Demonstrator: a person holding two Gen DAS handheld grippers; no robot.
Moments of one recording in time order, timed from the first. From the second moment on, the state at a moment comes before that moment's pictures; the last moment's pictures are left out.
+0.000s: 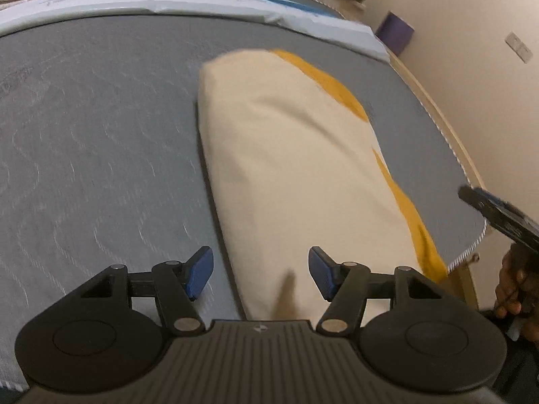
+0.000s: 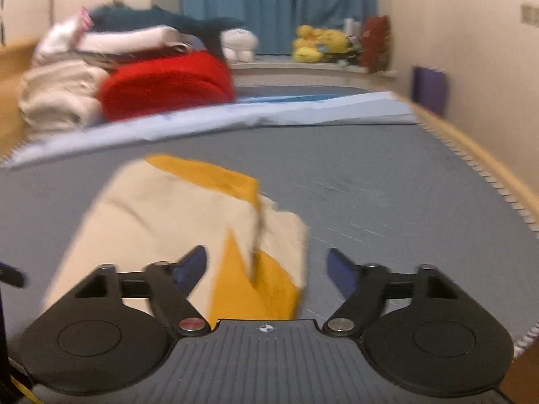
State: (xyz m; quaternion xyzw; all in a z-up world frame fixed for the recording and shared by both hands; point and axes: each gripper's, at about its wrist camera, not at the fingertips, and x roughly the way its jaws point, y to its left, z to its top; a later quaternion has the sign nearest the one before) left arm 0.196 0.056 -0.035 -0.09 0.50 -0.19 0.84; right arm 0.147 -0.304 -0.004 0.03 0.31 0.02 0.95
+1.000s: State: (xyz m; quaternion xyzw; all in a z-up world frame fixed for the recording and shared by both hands) left arm 0.353 0.030 -0.121 -0.27 0.50 -0.19 0.80; right arm 0.263 -0.319 -0.103 0.22 0.48 0.04 0.85
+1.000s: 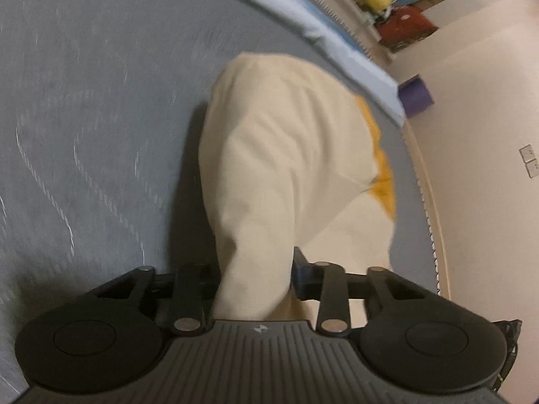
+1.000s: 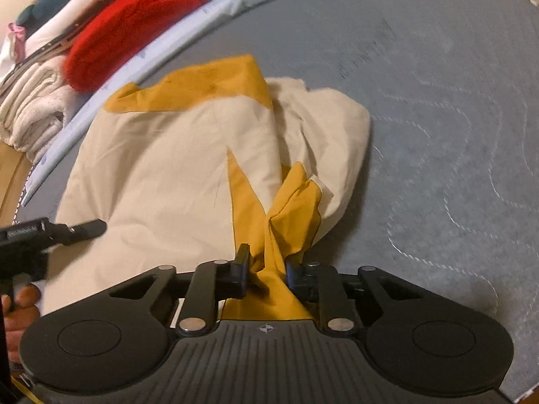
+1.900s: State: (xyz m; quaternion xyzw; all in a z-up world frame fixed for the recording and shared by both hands) left arm 0.332 0.115 -0.082 -0.13 0.53 -0.15 0.82; right arm 0.307 -0.219 -0.096 0.16 0.46 0.07 0.87
